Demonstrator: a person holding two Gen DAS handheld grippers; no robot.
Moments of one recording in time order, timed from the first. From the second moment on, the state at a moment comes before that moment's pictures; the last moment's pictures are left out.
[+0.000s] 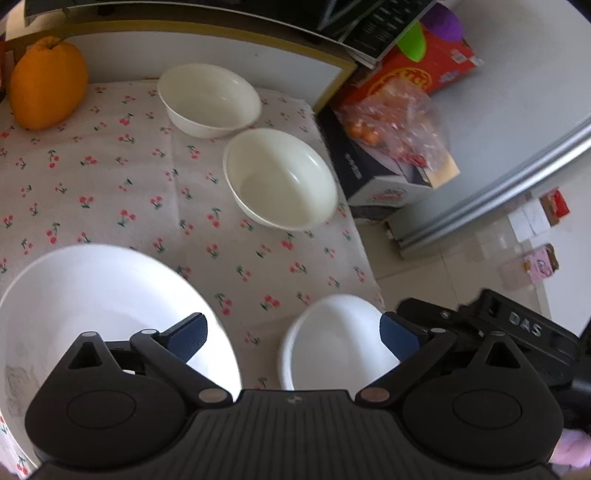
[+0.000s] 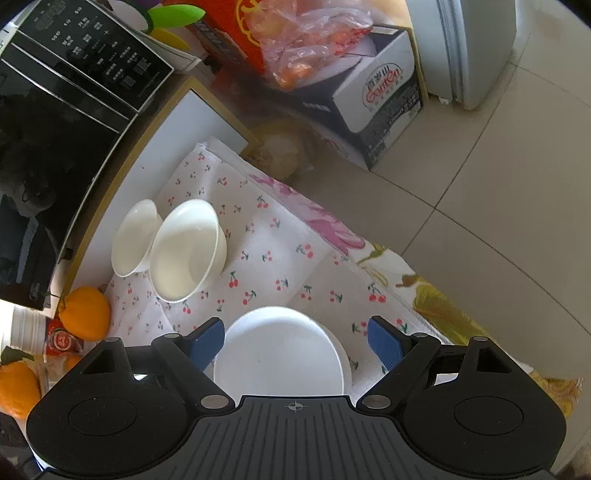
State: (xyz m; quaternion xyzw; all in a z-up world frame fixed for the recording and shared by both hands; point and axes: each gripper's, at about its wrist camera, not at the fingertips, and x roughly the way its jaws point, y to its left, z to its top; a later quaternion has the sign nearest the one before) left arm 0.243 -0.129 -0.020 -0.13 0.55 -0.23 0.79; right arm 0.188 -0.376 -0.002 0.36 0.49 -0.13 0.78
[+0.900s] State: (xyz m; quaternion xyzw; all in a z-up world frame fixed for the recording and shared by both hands) left arm 0.288 -0.137 -0.046 -0.16 0.44 -0.16 0.87; right arm 0.284 -0.395 -0.049 0.47 0.41 -0.01 0.78
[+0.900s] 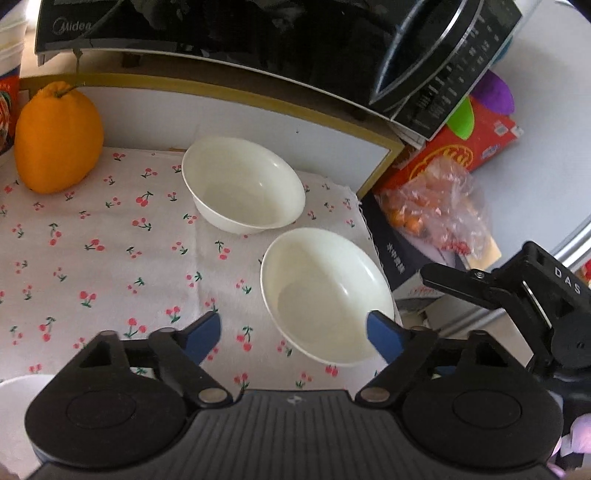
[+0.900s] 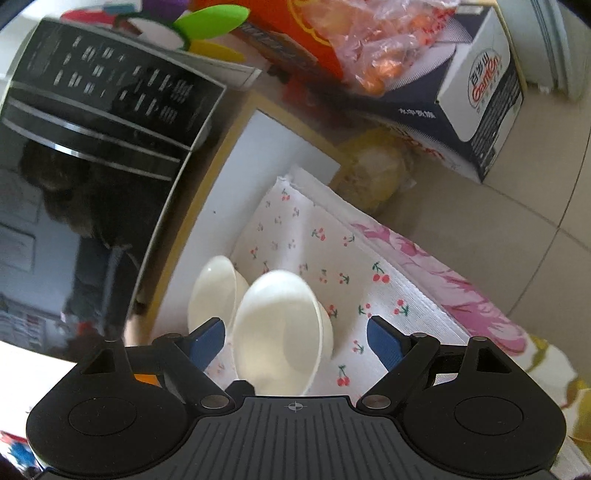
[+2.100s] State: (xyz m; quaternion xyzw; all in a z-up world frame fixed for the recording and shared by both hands) left arm 0.292 -0.130 -0.062 -0.19 0.45 -0.14 0.86; right arm 0.297 -0.362 -0.065 0.41 0.42 -0.01 0.81
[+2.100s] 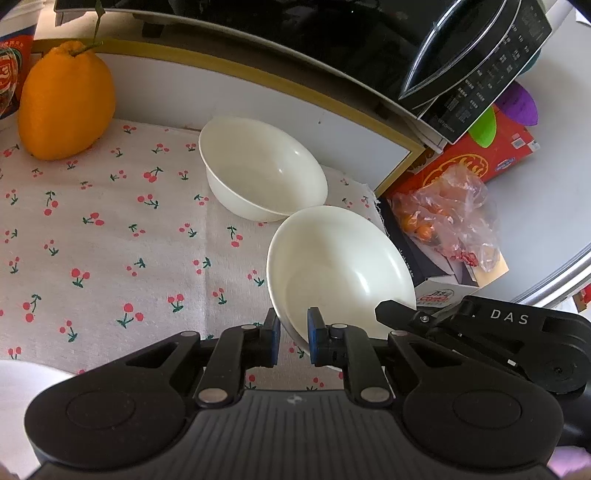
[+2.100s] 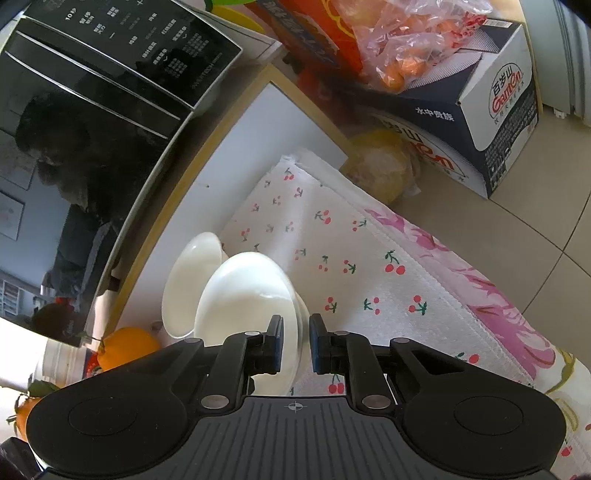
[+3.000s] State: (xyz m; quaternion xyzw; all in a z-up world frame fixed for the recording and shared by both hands) left arm 0.257 -0.089 -0.008 -0.17 0.43 -0.16 0.87; right arm 0.272 -0.319 -0.001 0.37 0.42 0.01 0.83
